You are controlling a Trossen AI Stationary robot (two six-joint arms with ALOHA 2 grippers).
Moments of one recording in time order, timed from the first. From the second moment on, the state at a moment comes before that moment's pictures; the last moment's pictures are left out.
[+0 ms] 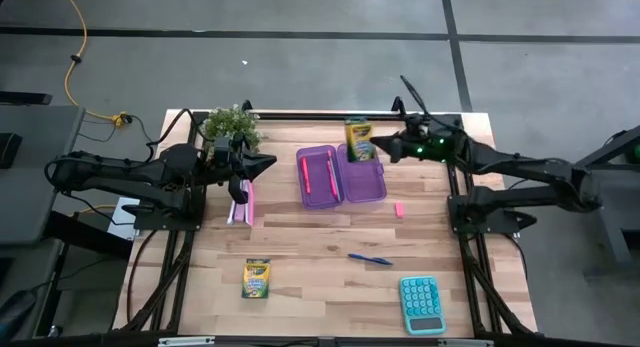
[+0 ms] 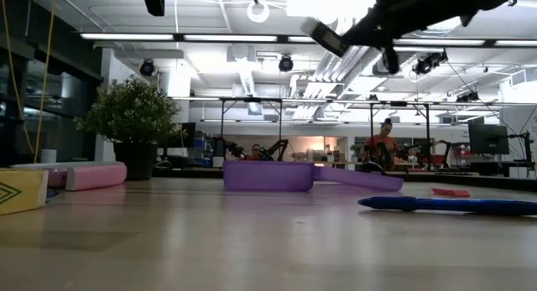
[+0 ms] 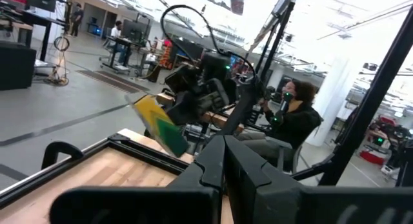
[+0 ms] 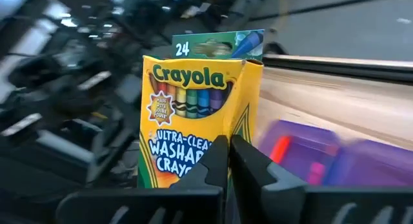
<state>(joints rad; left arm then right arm) 0.09 0.80 0.61 0.34 -0.21 -0.30 -0.39 0.96 0.69 0.08 -0.09 0.76</state>
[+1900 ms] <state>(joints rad) 0.09 0.80 0.61 0.34 -0.25 -0.34 -0.30 1.90 1.13 -0.07 0.06 0.99</state>
